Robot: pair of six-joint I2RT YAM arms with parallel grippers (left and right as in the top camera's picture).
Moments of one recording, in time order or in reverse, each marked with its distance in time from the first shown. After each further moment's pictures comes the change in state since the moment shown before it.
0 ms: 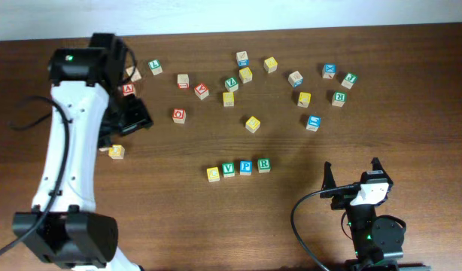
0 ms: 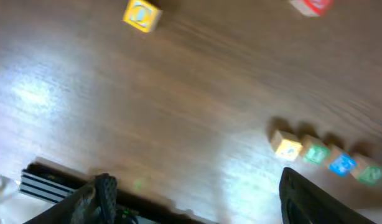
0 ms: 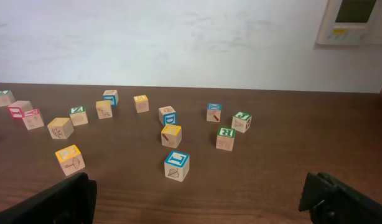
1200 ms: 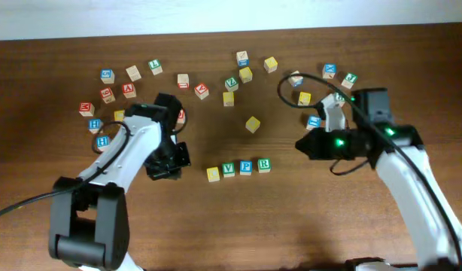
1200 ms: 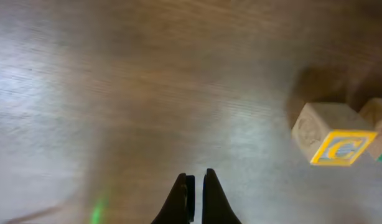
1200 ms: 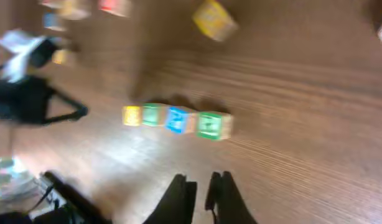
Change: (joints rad) left arm -0.188 -0.005 -0.662 0.508 0.158 0.046; right arm 0.001 1.403 1.061 -0.781 -0.599 0.127
